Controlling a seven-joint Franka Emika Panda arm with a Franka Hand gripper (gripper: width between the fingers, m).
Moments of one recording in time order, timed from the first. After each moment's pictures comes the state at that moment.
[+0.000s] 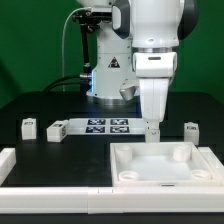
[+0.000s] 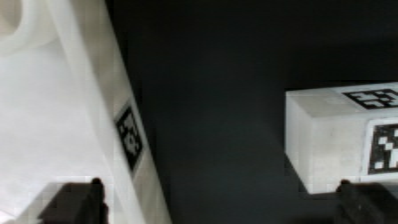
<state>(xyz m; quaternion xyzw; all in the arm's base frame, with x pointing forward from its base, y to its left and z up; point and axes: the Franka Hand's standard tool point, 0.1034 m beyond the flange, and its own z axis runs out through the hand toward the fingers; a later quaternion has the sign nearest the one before) 0.449 0.071 0.043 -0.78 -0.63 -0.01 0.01</state>
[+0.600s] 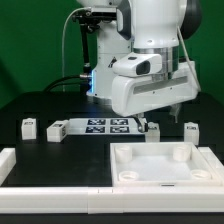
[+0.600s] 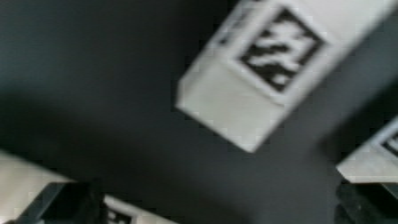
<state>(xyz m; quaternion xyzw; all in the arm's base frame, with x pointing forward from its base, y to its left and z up) 0.428 0.084 0.041 -0.97 -0.25 -0.01 0.03</state>
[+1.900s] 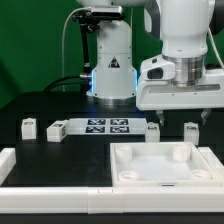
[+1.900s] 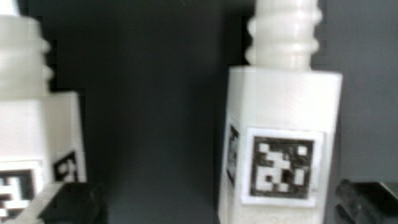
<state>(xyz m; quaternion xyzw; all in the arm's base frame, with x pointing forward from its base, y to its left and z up) 0.395 0.140 0.034 -0.99 0.05 0.13 0.04</state>
